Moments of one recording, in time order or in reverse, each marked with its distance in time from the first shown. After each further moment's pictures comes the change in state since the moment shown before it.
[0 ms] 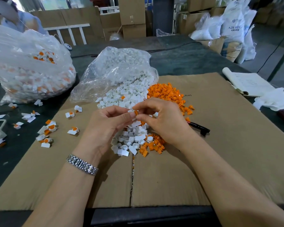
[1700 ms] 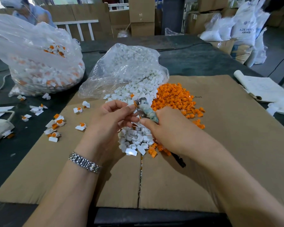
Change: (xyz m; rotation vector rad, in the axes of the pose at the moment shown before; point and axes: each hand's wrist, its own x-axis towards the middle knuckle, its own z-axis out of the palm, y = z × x) left_hand -0.002 0.005 -0.011 -0.024 0.023 0.032; right_hand -0.001 -0.041 0.000 -0.232 -0.368 0.397
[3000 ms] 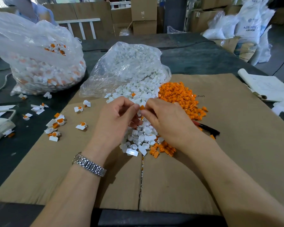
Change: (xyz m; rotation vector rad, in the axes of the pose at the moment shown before) left_hand -0.004 -0.005 0.005 0.550 0.029 0.243; right_hand 0.027 0.015 0.011 -0.270 0.196 -0.266
